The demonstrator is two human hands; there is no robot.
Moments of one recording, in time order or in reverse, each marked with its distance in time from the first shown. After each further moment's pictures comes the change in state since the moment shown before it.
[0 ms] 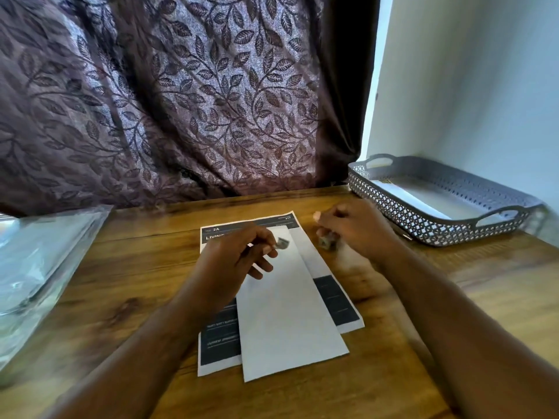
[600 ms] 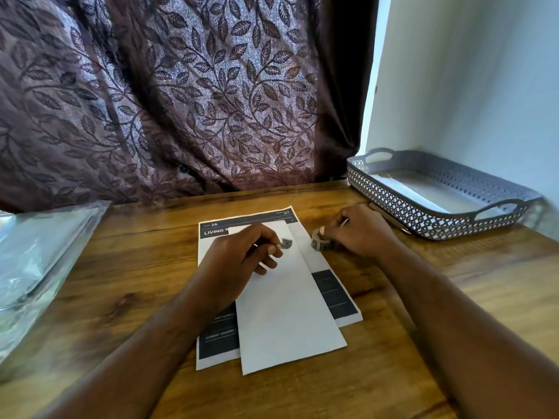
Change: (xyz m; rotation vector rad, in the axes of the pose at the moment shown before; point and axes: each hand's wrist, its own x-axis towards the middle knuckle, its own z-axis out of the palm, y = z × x) left_hand 0.000 0.000 0.008 0.054 -0.039 0.015; right_hand 0.013 0.024 0.006 -0.343 -0.004 0.070
